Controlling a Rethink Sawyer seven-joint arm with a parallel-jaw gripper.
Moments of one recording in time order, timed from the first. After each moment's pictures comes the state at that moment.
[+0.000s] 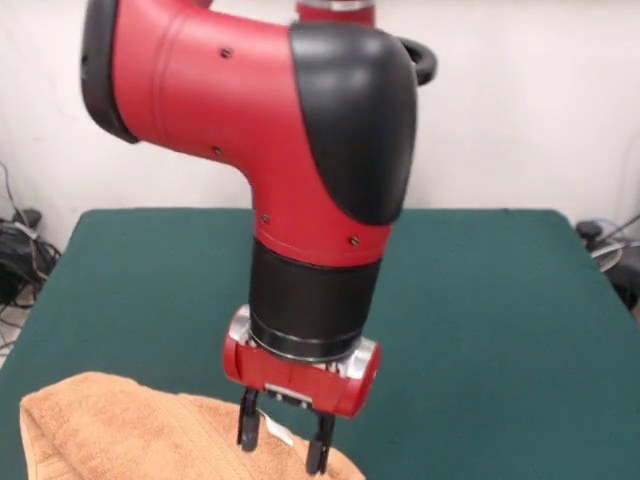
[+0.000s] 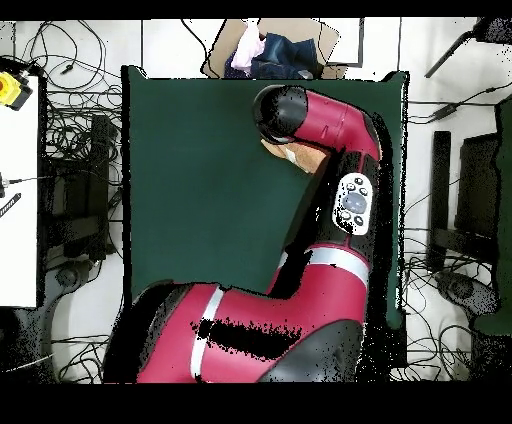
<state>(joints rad) -0.16 -0.26 -0.20 0.98 0.19 0.71 1.73</state>
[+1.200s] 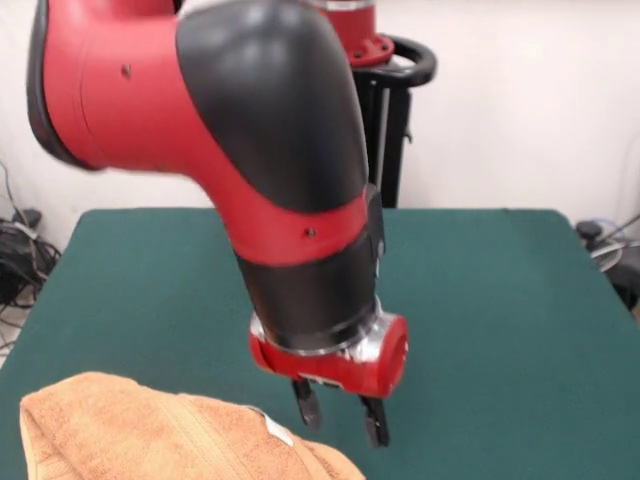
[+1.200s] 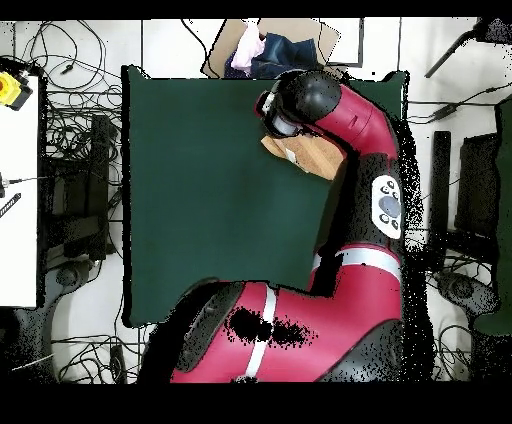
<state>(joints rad) -0.27 -0.27 -0.02 0.98 0.30 0.92 1.73</state>
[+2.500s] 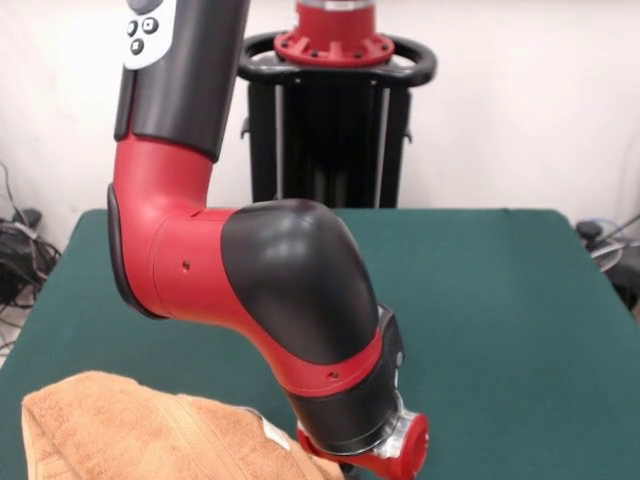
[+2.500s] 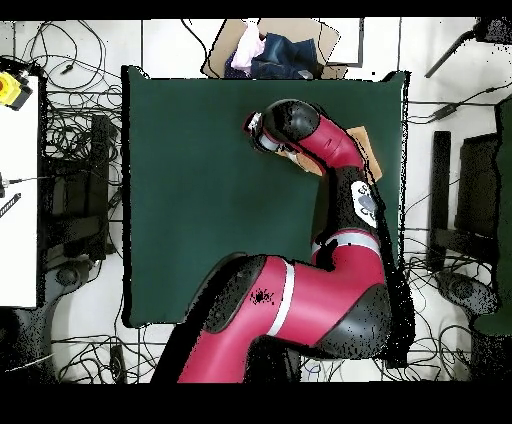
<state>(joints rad) -0.31 -0.10 0.10 0.98 0.31 0.80 1.73</state>
